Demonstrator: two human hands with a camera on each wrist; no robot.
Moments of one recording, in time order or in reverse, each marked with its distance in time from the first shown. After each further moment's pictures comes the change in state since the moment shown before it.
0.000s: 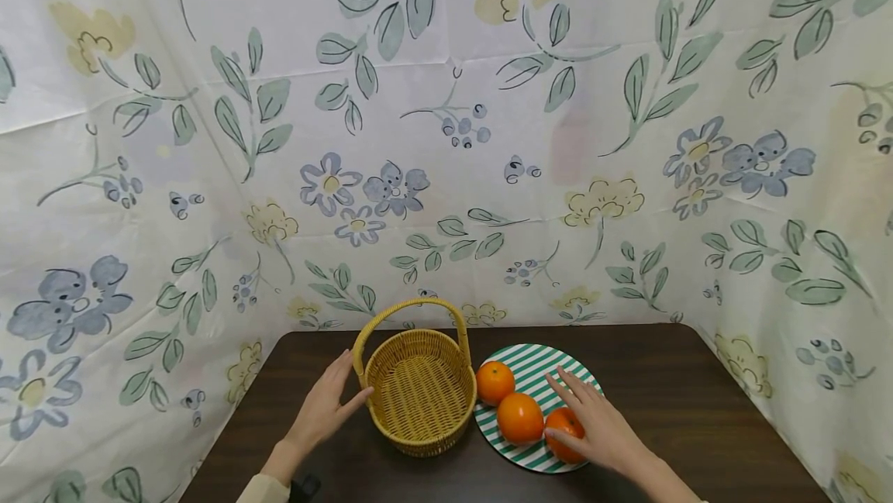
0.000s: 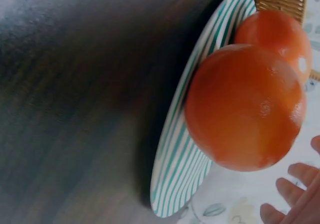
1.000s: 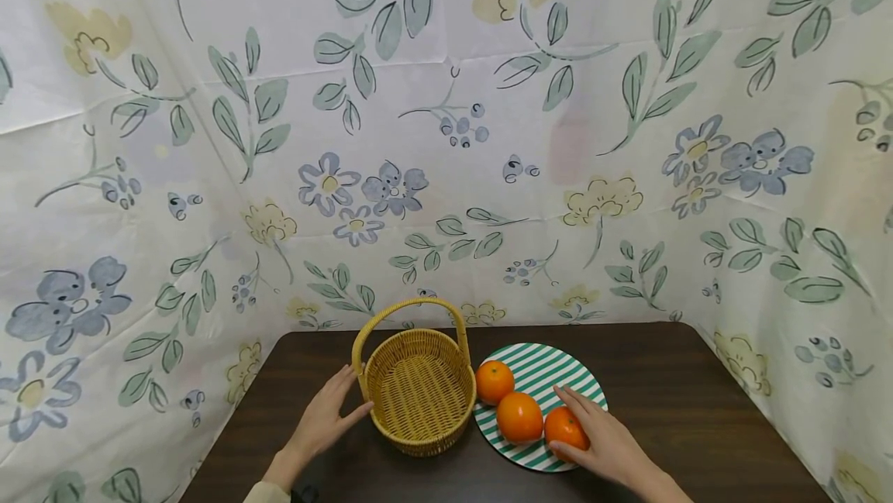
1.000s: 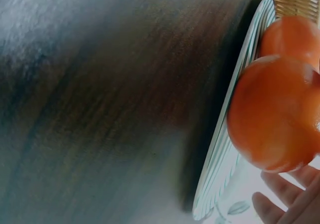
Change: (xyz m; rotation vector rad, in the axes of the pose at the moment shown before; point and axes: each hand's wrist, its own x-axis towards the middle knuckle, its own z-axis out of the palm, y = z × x) left_hand -0.015 -0.016 0.018 -0.010 -0.111 -0.100; right_hand -0.020 0.003 0.010 0.044 -0.062 0.152
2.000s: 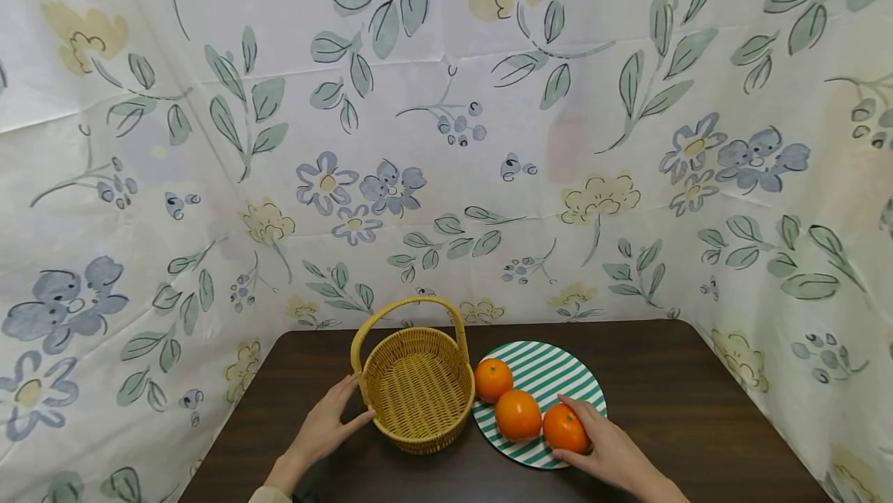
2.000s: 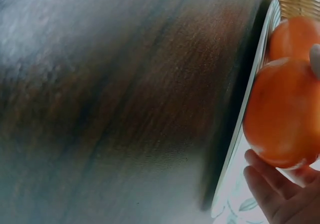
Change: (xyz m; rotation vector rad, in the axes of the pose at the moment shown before) left_hand -0.008 -0.003 0.012 -0.018 -0.065 -0.059; right_hand -0.012 0.003 0.002 0.112 -0.105 0.088
